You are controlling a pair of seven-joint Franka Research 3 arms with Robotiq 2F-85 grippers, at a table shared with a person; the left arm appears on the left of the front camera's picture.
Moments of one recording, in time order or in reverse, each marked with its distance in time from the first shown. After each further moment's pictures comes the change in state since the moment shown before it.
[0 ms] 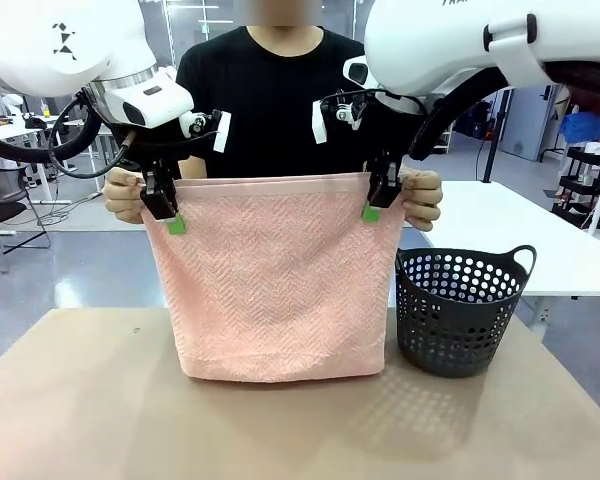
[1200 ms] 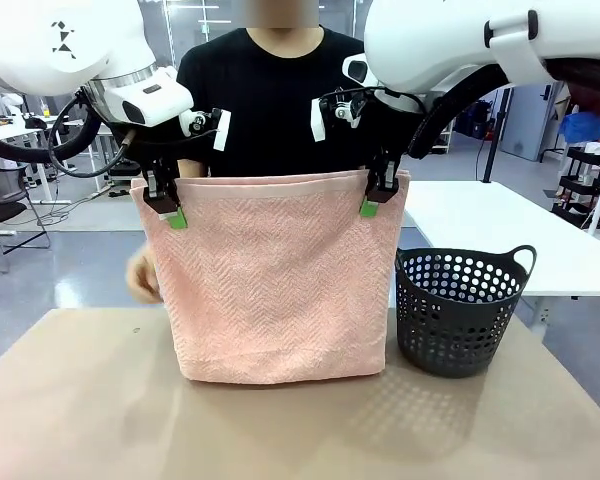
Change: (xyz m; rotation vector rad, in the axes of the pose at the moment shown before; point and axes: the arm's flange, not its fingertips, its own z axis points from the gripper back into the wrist) left arm 0.000 0.000 0.001 0.000 -0.006 0.004; right arm 0.002 0.001 0.002 0.002 -0.009 -0.003
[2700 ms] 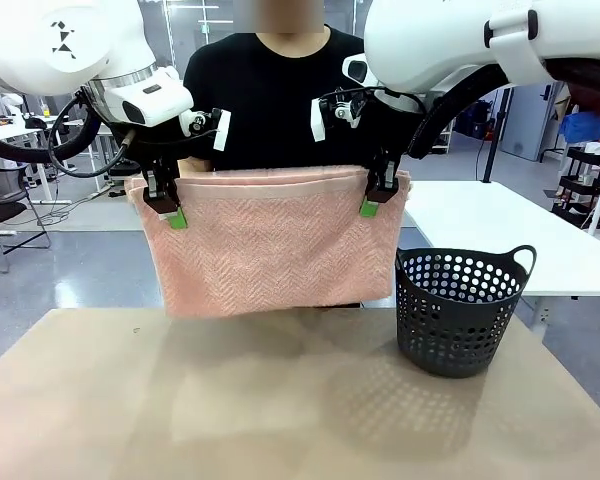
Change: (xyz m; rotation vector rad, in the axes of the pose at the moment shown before) left arm 0.000 0.000 0.000 0.000 0.000 0.000; right arm 0.000 0.000 0.000 0.000 0.000 0.000
